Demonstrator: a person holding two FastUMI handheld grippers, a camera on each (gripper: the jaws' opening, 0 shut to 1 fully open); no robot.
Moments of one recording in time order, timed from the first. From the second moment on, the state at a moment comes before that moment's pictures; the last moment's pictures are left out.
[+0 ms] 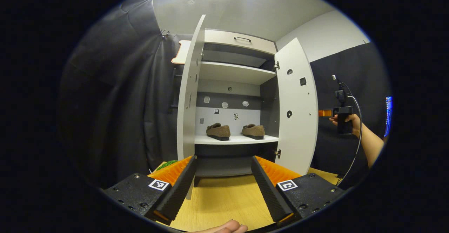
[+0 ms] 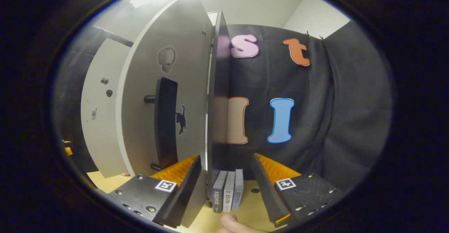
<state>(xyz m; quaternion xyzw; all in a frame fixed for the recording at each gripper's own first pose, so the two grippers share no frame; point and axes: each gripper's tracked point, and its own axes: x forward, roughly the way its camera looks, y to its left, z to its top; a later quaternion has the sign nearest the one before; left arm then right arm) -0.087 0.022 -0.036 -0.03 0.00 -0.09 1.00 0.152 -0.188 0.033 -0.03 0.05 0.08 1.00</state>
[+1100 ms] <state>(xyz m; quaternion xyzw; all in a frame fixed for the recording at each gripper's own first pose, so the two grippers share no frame) -0.083 0.022 -0.042 -0.01 0.02 -0.07 1.00 0.149 -0.048 0.023 0.00 0.04 0.11 0.99</state>
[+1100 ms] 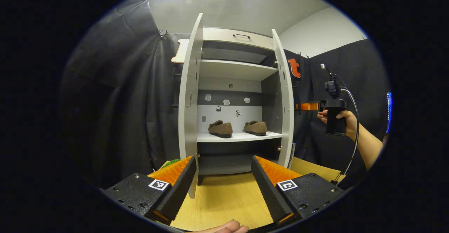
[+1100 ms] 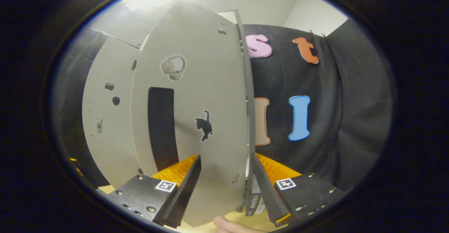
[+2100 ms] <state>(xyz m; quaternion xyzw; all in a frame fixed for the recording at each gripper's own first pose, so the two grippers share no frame) -0.037 0.184 -0.031 -0.04 0.02 0.03 1.00 0.057 -0.012 0.028 0.02 0.00 0.13 0.99</state>
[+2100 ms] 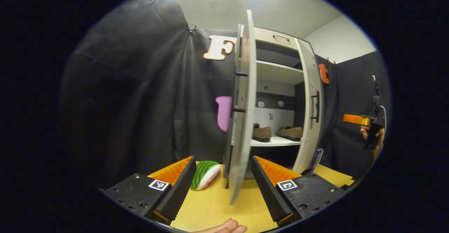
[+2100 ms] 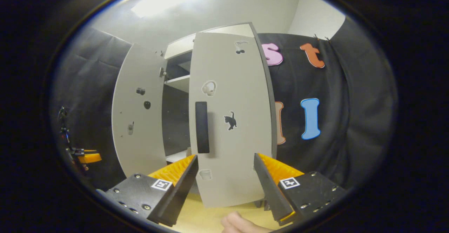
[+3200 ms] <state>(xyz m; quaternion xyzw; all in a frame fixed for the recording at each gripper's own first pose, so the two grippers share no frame) 0.083 0.247 0.032 -0.06 0.04 0.02 1.00 -0.071 -0.026 -0.028 0.07 0.01 0.05 1.00</state>
